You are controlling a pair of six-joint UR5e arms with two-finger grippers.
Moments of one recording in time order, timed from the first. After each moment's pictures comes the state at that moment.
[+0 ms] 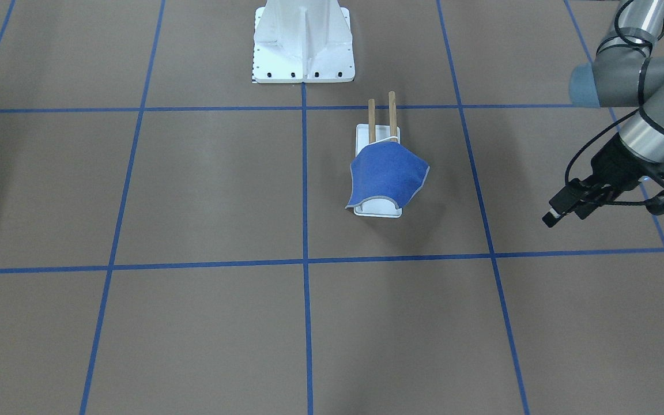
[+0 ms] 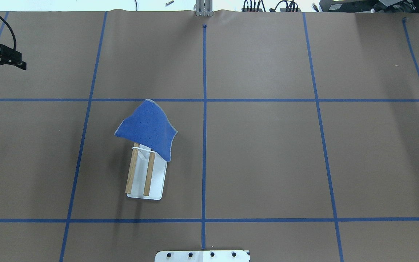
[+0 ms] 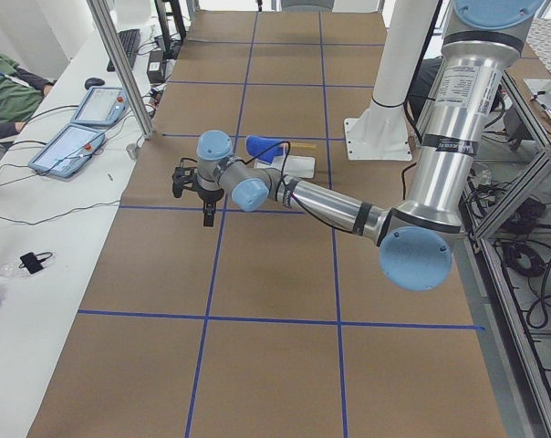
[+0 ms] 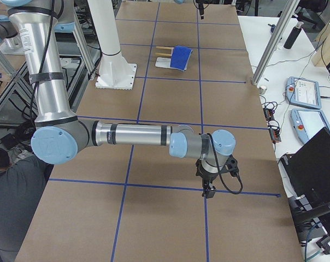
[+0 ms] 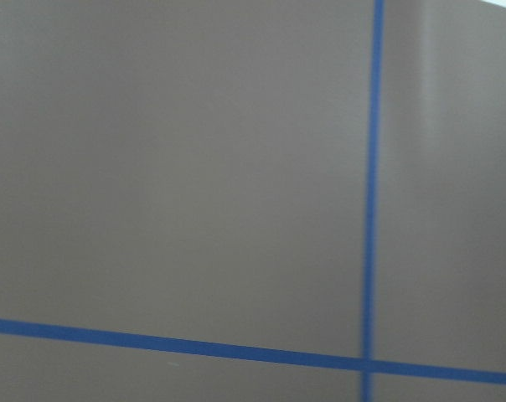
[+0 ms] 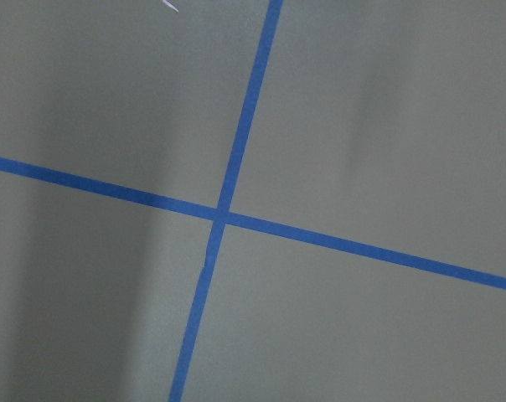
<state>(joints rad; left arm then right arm) -1.22 -1.77 -1.65 -1.91 -2.22 -0.68 1.54 -1.41 1.41 -1.63 2.24 -0.24</state>
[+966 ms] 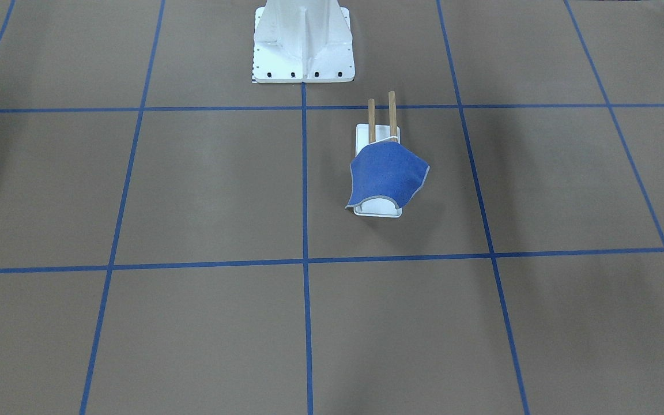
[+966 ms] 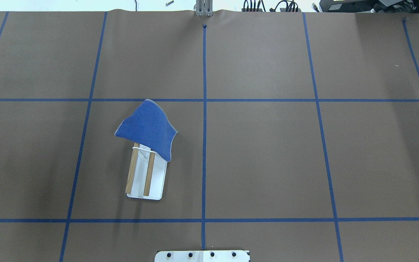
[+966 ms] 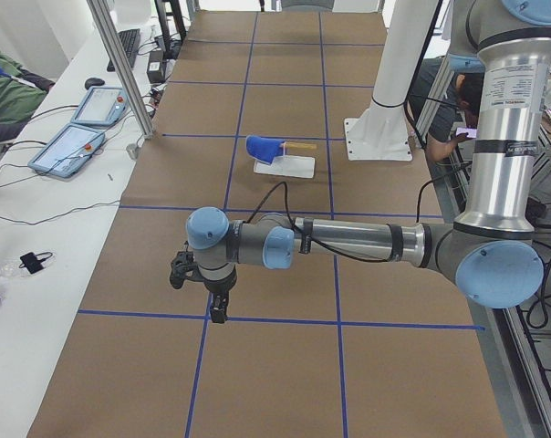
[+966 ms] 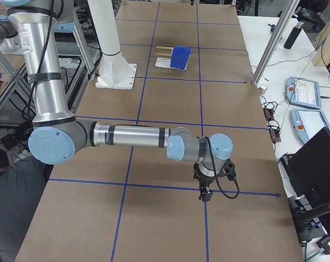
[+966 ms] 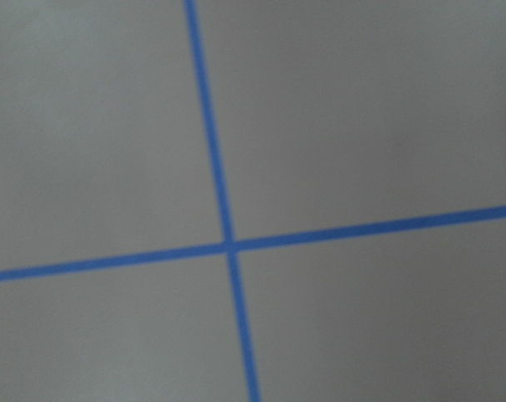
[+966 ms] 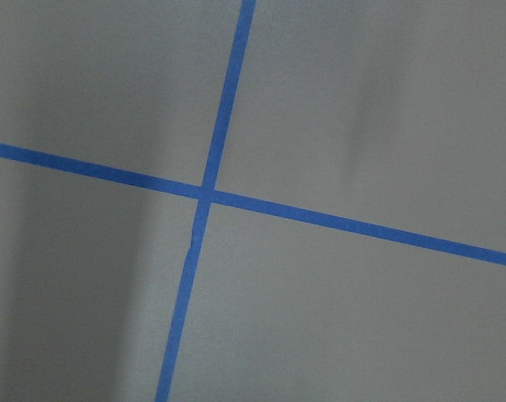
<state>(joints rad) -1.53 -1.59 -1.58 -1.61 -2.32 -0.07 1.54 -1.42 1.40 -1.63 2.24 -0.24</state>
